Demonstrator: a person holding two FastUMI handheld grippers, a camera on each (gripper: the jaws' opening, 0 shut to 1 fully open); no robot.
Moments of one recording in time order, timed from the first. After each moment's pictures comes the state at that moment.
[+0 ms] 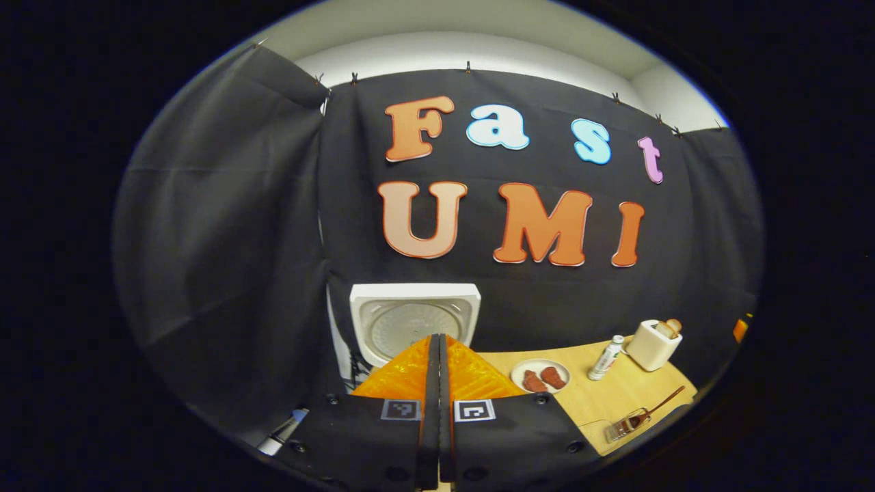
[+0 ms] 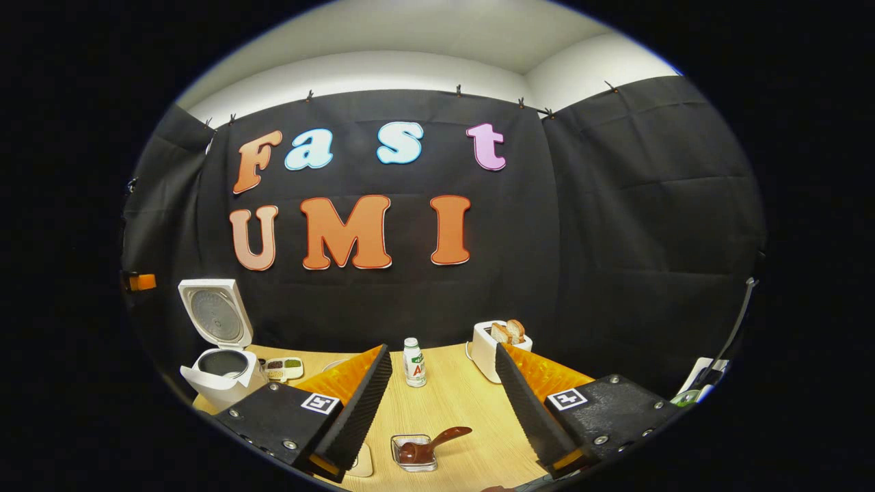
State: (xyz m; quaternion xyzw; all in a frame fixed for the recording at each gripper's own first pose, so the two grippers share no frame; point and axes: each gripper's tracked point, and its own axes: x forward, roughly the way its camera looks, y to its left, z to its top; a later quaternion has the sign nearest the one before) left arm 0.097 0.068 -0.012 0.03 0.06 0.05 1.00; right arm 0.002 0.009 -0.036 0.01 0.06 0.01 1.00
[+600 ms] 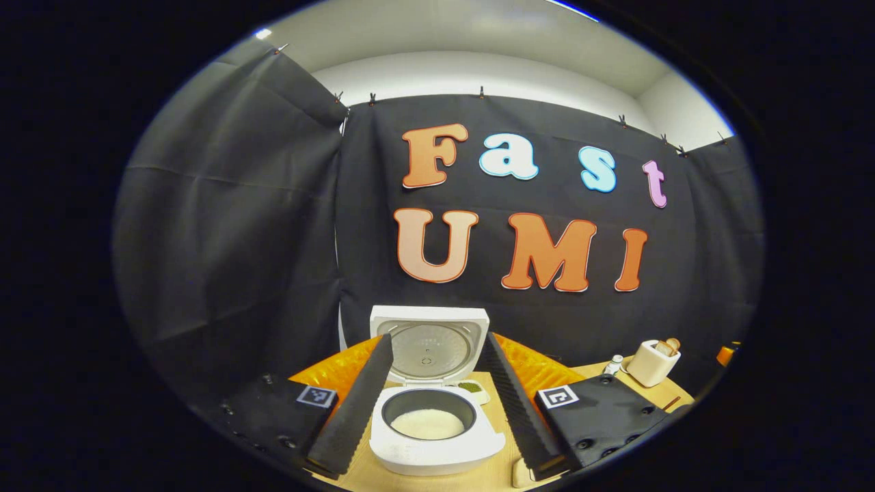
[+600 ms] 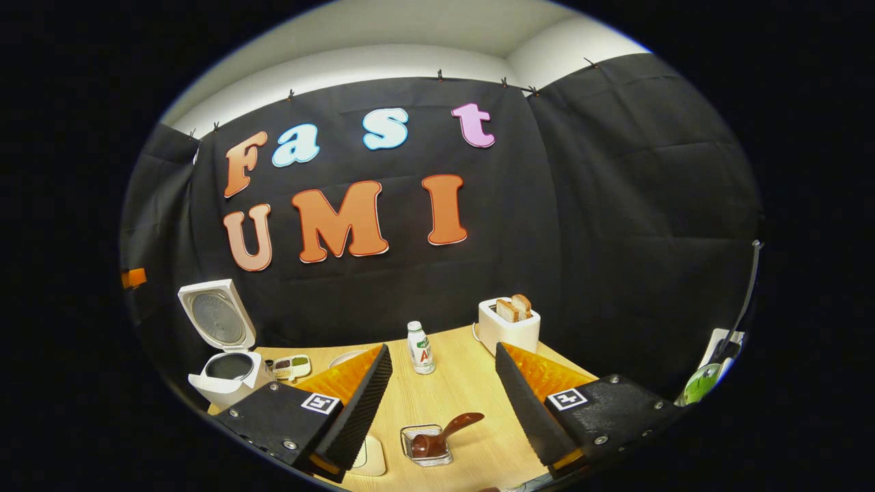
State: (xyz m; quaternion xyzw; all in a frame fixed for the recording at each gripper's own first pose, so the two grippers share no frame) left arm 0.072 0.068 0.009 -0.01 0.02 0.04 1.00; right arm 0.011 0.003 -0.084 0.05 0.10 0.01 0.99
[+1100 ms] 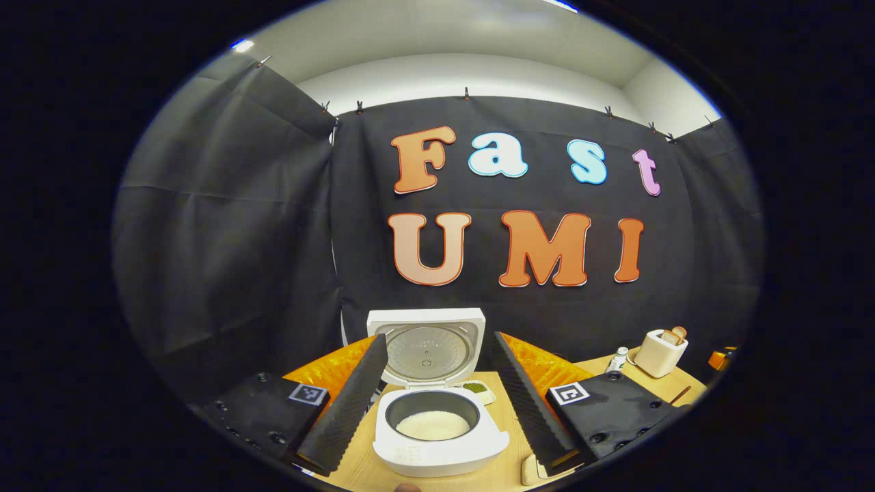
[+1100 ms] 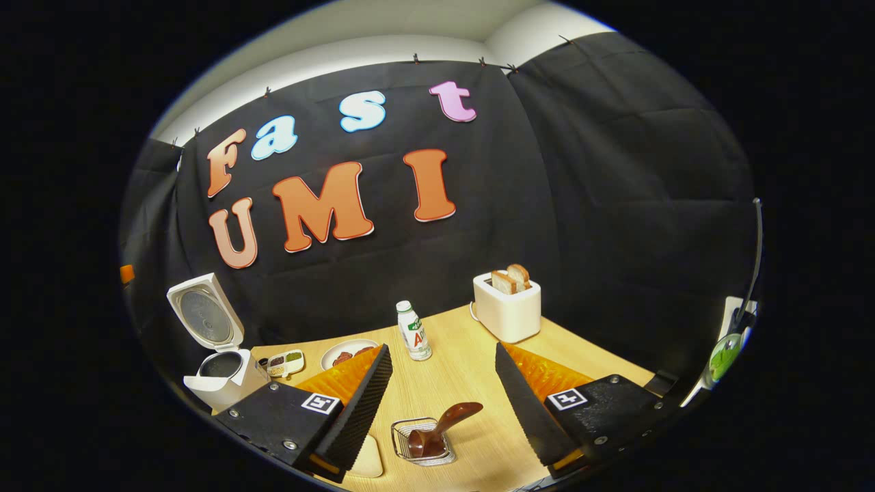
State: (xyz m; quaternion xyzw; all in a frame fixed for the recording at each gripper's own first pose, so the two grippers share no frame) left arm 0.074 0.057 0.005 0.02 0.02 0.04 1.00; right arm 0.043 -0.008 -0.159 0.11 0.14 0.00 0.98
